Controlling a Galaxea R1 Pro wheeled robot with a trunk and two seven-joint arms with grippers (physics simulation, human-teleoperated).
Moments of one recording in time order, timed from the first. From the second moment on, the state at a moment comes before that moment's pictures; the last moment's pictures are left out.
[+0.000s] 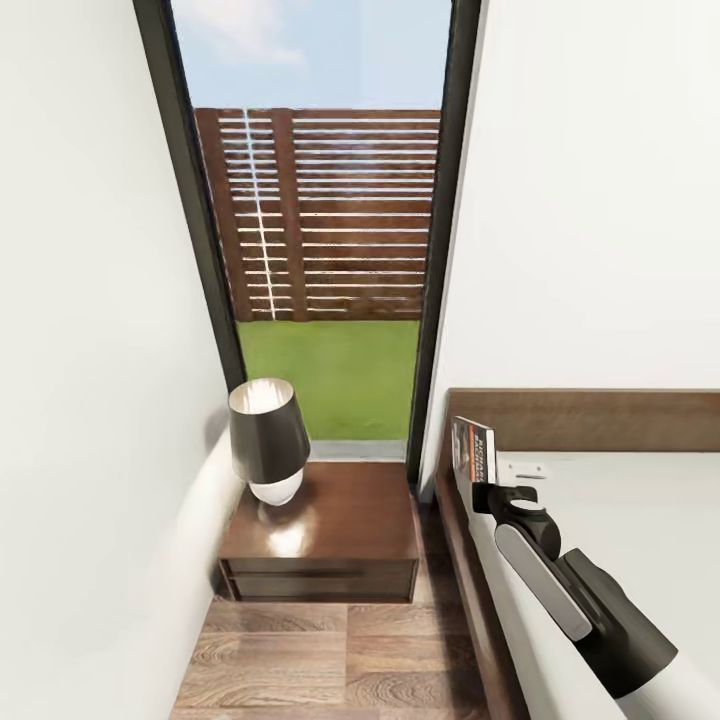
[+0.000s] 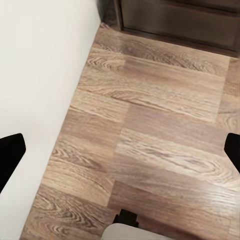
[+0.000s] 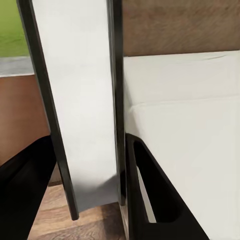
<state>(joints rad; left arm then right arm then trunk) -0.14 0.12 -0.58 -0.59 0.71 -0.21 0.44 -0.54 -0.26 0.48 -1.44 -0.74 0.65 -0.81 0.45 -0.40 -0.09</state>
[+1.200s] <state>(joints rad) -0.14 0.11 -0.61 -0.57 0.71 -0.21 0.45 -0.91 0.03 0.47 -0.31 -0.64 0.32 -0.05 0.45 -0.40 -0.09</state>
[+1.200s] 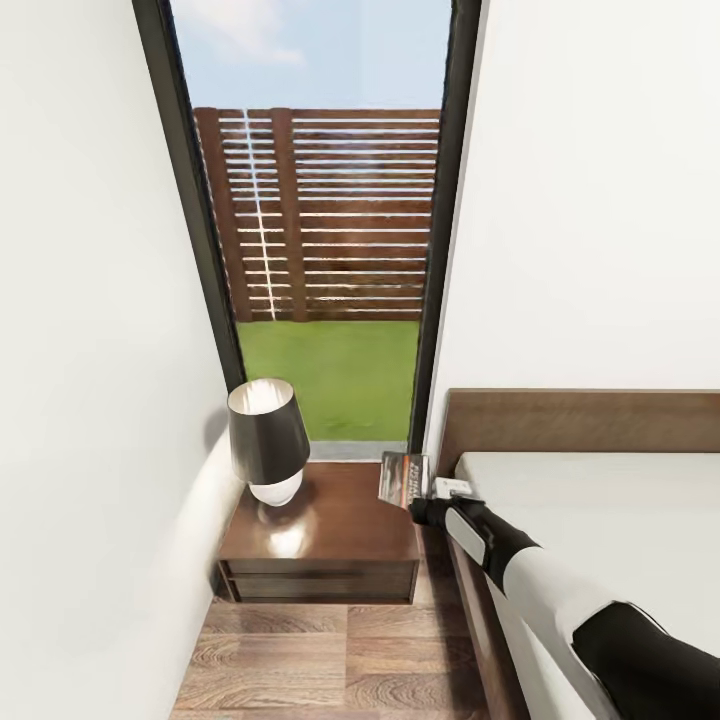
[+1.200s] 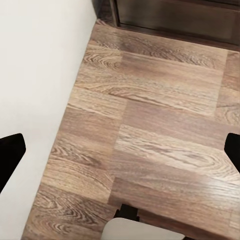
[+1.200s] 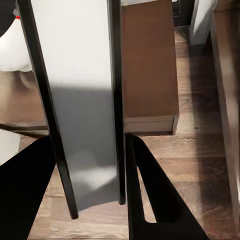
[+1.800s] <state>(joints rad) -0.14 0.11 -0.61 -0.57 0.71 -0.21 0.45 -0.91 0.03 0.47 -0.31 -0.79 0.32 -0.15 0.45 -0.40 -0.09</state>
